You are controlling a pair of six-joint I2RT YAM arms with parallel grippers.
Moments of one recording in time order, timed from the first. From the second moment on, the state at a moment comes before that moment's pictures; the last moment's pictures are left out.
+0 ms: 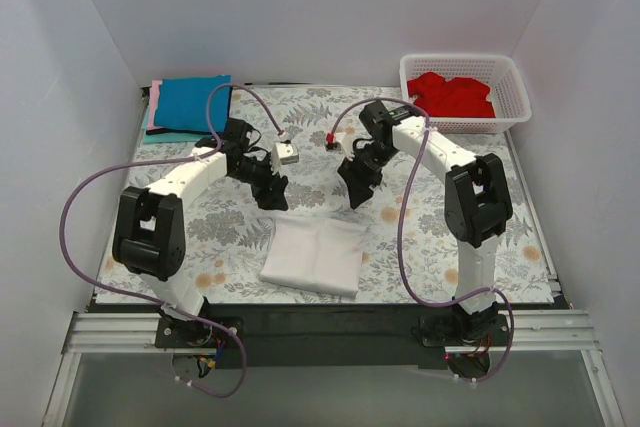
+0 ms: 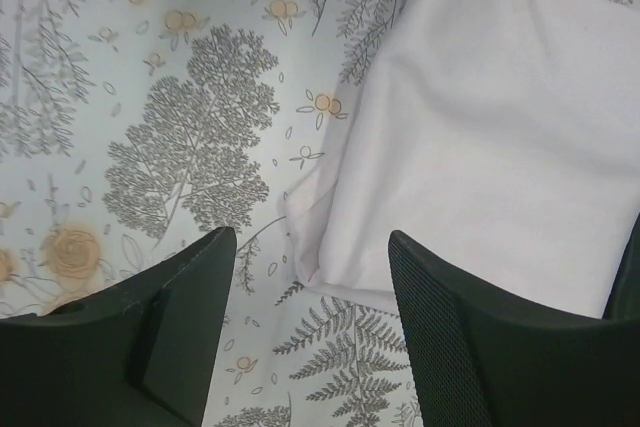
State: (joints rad) left arm -0.28 1.66 1.19 -0.69 0.80 0.82; right arm 0.50 2.02 1.71 -1.09 -0.67 -0.64
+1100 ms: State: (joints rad) left arm -0.26 1.83 1.22 -0.78 0.75 0.77; right arm 0.50 2.04 1.55 -1.14 -0.64 -0.69
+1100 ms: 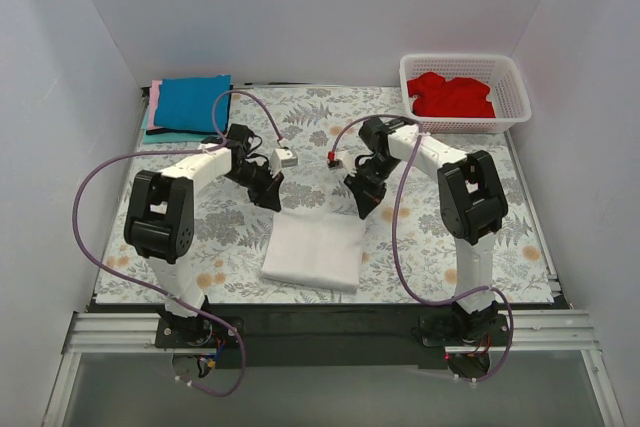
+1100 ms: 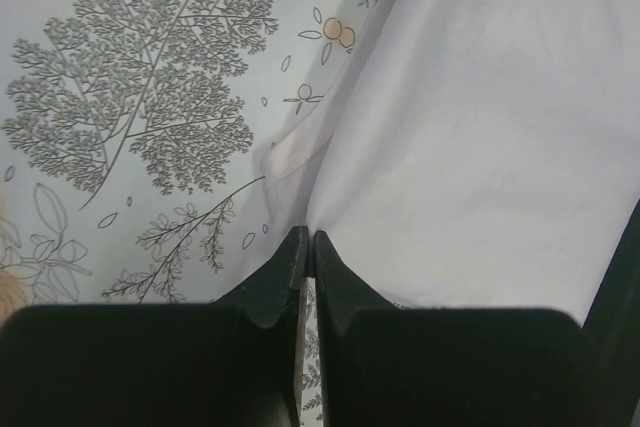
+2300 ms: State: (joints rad) left arm -0.17 1.86 1.28 -0.34 0.67 0.16; right arm 0.37 2.01 1.75 -0.85 -0.57 -0.44
